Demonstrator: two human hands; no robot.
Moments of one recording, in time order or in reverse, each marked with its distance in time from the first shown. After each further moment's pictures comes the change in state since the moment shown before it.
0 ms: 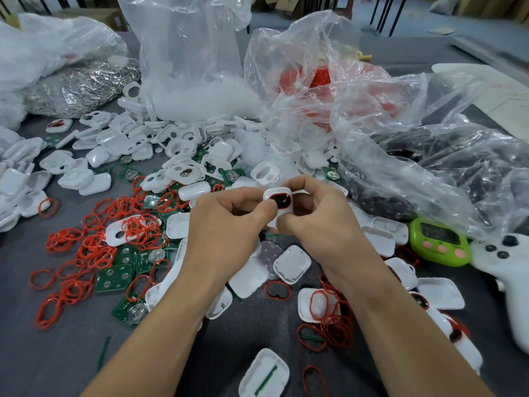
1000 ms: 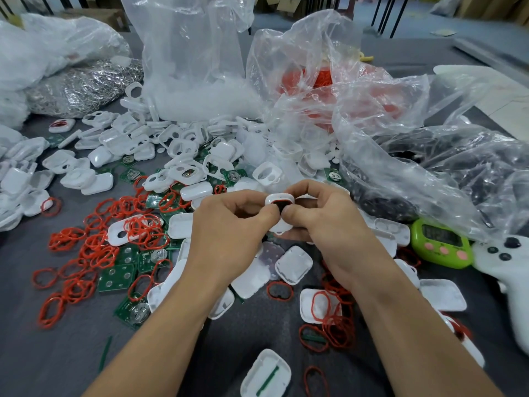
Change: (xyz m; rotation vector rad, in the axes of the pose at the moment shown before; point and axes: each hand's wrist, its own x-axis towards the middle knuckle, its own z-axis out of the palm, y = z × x) left_hand -0.002 0.003 0.001 0.090 0.026 -0.002; right_hand 0.004 -0.001 -0.009 0.159 -0.066 0.063
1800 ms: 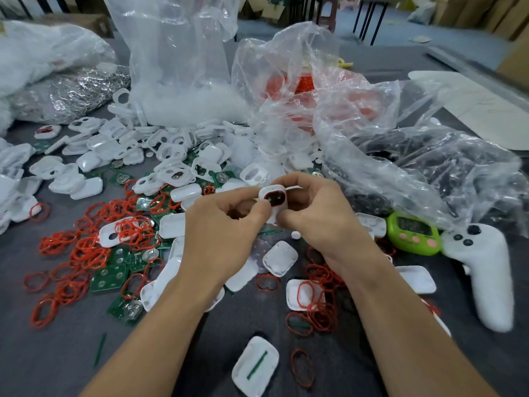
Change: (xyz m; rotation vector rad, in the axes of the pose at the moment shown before) left_hand -0.007 0.002 0.006 -0.014 0.039 0.139; right_hand -0.005 -0.005 -0.008 -0.161 0.004 -0.130
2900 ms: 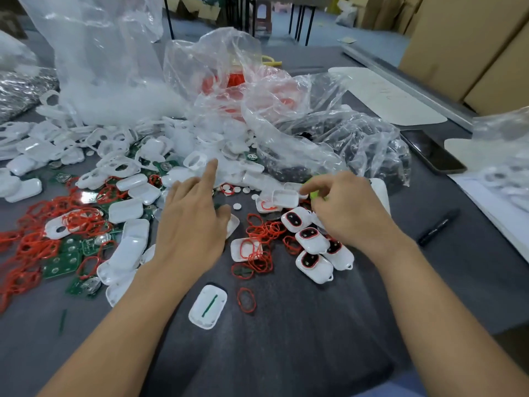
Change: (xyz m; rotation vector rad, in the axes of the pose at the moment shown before) left_hand -0.032 0.002 0.015 0.754 -0.189 0.270; right_hand -0.098 -0.012 -0.095 -0.789 0.326 0.092
